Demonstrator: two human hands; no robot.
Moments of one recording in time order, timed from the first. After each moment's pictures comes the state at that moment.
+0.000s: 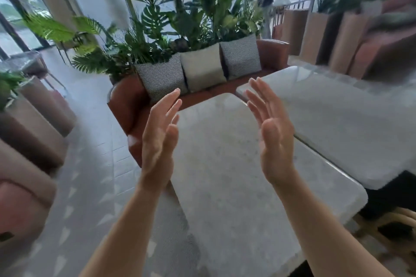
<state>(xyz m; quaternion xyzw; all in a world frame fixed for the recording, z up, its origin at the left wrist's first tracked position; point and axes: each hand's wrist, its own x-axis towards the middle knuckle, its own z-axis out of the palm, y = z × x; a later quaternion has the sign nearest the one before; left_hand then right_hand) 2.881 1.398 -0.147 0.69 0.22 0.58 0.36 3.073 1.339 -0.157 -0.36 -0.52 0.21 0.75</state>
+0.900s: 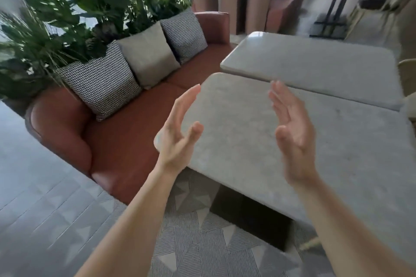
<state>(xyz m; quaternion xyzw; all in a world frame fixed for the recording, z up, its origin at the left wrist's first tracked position) 2.690 1.781 -0.260 0.78 0.09 0.39 0.48 2.815 1.588 -0.261 -0.59 -0.41 0.01 0.70</state>
